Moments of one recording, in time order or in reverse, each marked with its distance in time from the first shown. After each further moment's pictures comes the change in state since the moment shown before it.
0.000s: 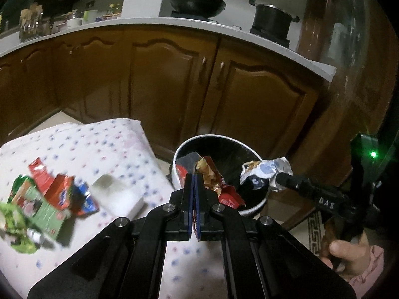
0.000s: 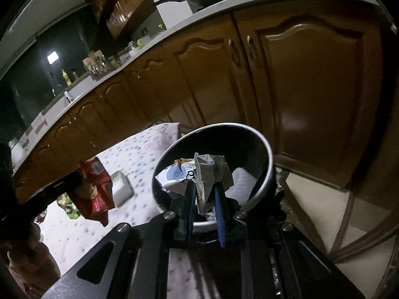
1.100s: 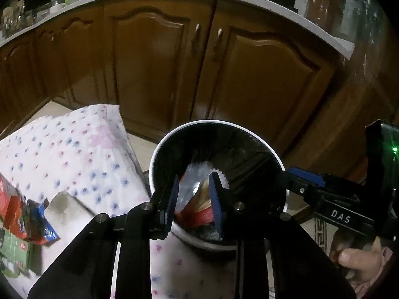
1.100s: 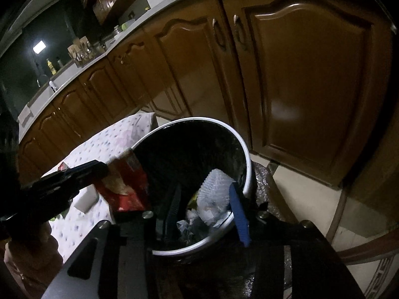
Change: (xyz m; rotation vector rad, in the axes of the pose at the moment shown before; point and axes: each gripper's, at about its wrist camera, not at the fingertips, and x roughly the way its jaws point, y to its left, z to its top) left arm 0.093 -0.021 0.014 0.023 0.149 0.008; right arm 0.043 -0.037 0.018 0.008 0.094 -0.045
